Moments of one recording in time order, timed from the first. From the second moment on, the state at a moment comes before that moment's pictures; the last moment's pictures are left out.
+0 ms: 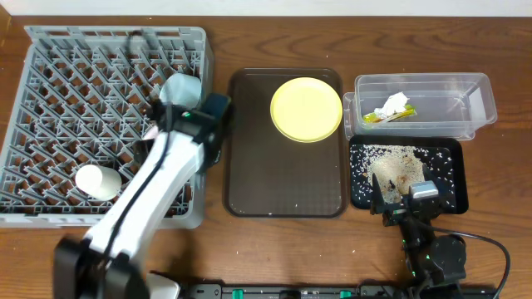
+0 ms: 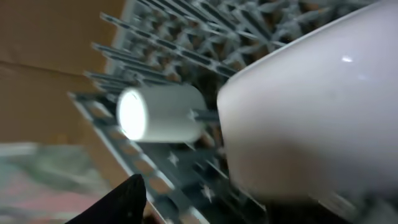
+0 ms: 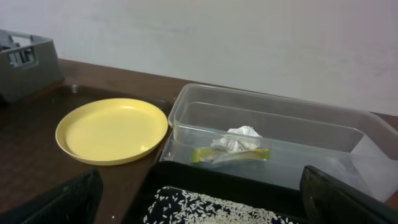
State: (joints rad) left arm -0.36 1.52 1.23 -1.32 -0.76 -0.75; right arm 0.18 0.01 0.01 -0.07 0.02 -0.08
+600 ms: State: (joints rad) left arm -0.39 1.31 1.24 -1.17 -0.14 -0.62; right arm 0.18 0.01 0.01 -0.07 0.02 -0.08
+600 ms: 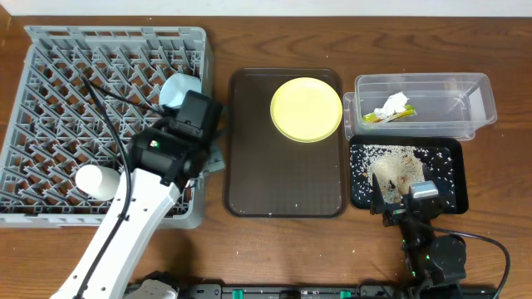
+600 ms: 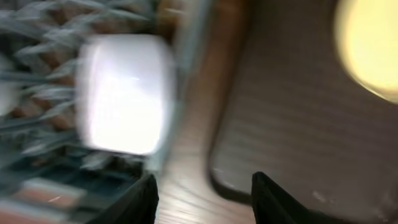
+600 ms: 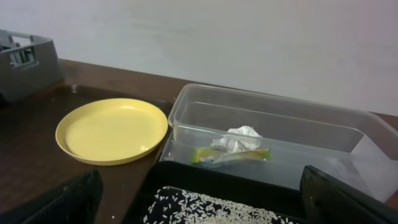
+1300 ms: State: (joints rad) left arm -0.56 1.16 1.24 -1.00 -0.08 -0.43; right arm 0.18 0.01 0.01 -0.07 0.02 -0.08
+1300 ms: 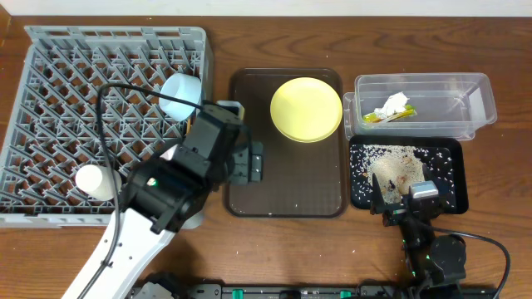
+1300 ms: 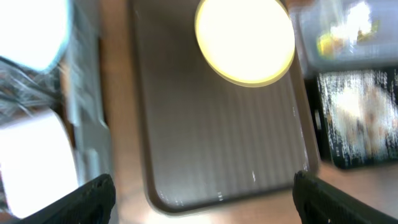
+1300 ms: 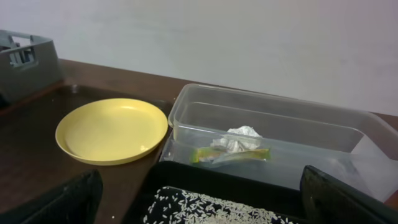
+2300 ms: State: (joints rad) left arm -0.42 1.00 1.18 -0.65 -0.13 -0.17; right arm 0.18 0.01 0.01 -0.07 0.02 -0.08
